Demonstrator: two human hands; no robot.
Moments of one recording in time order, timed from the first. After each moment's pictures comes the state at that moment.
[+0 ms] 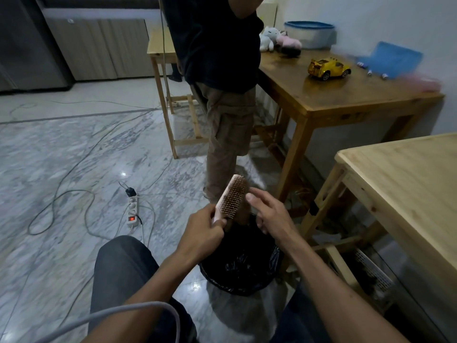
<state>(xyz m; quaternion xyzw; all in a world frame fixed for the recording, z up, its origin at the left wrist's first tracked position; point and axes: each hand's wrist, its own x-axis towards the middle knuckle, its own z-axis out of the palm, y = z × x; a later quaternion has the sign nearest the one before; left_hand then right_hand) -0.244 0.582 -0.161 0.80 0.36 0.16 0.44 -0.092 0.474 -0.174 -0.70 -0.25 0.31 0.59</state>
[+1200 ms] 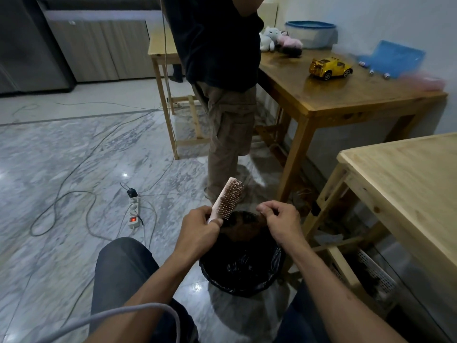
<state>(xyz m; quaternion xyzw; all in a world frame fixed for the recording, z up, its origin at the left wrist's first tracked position) -0.244 0.593 -0.168 0.75 0.42 0.18 0.47 -0.079 0.469 -0.198 -0.82 -0.22 0.17 0.50</state>
